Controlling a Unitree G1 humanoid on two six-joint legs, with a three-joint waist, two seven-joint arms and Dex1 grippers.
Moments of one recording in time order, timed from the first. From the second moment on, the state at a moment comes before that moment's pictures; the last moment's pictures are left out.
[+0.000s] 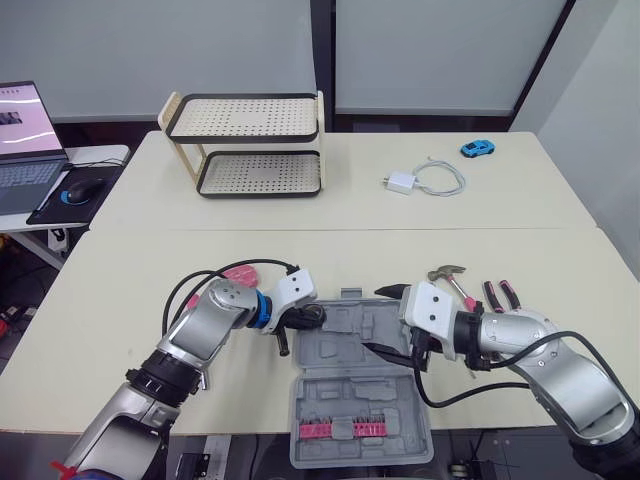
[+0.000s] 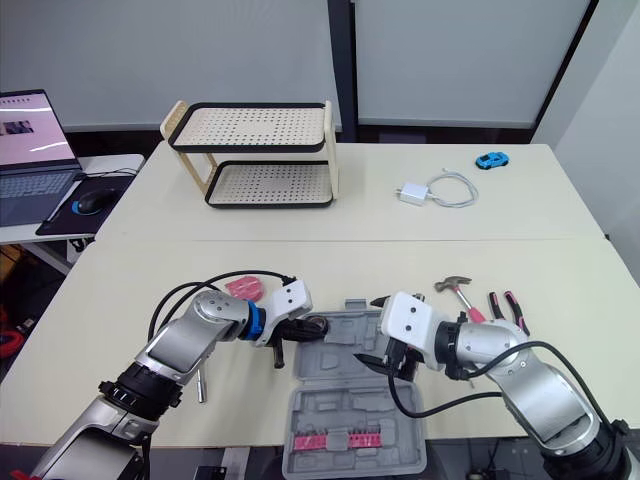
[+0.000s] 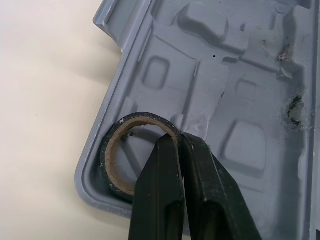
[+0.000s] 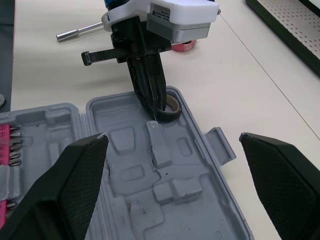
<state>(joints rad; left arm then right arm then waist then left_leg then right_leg) -0.47 0.60 -0.39 0.06 -0.08 0.55 -1.06 -0.20 -0.69 0.30 -0.67 0.21 0.64 0.74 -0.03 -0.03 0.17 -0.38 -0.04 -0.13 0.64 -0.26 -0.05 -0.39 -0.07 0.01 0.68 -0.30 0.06</state>
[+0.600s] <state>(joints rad) -0.47 0.65 -0.30 -0.04 -0.16 0.61 -1.08 -0.23 -0.68 0.31 -0.63 0.21 0.62 0.76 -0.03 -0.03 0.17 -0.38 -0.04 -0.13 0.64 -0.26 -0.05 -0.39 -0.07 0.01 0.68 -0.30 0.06</state>
